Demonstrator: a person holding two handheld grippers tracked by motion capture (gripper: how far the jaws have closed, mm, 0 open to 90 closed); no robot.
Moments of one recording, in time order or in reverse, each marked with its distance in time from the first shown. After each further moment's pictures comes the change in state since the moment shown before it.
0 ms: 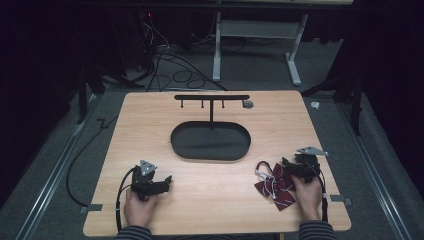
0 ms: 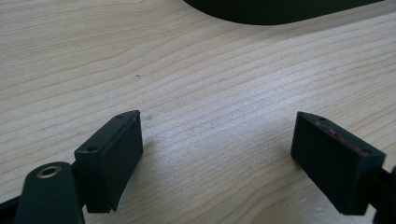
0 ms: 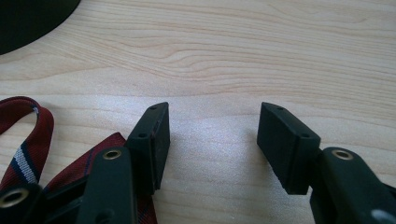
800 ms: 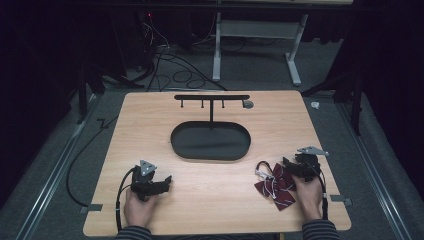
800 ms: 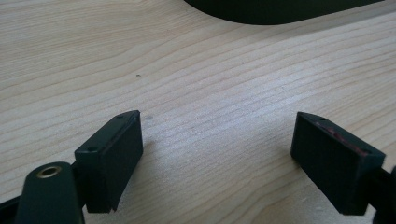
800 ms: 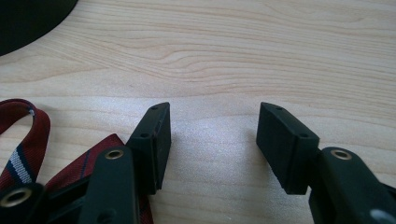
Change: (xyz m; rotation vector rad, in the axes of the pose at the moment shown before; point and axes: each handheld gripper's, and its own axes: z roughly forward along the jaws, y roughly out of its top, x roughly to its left) left arm 0.000 0.000 0.000 -0.002 0.001 -0.001; right arm -0.001 0.000 0.000 0.003 -0.005 0.007
